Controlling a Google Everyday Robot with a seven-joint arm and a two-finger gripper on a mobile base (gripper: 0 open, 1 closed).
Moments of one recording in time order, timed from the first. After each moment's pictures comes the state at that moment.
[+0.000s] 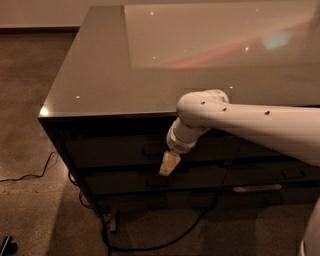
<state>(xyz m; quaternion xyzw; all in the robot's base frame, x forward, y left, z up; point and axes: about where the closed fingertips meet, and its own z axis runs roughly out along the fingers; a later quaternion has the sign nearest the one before) 0.575 -0.046 0.634 -0.60 0.78 0.07 0.16</state>
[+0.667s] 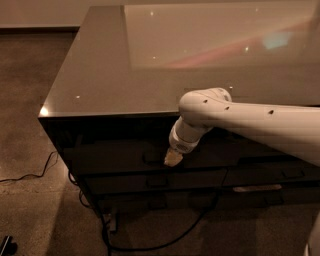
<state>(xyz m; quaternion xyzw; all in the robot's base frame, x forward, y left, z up) 0.570 -0.049 0.637 -0.60 0.78 0.07 0.15</state>
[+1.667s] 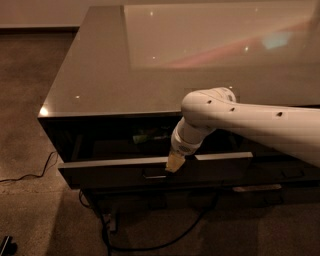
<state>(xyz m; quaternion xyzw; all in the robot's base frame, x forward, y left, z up) 0.557 -0.053 0.649 -0.60 0.78 0.07 0.15</state>
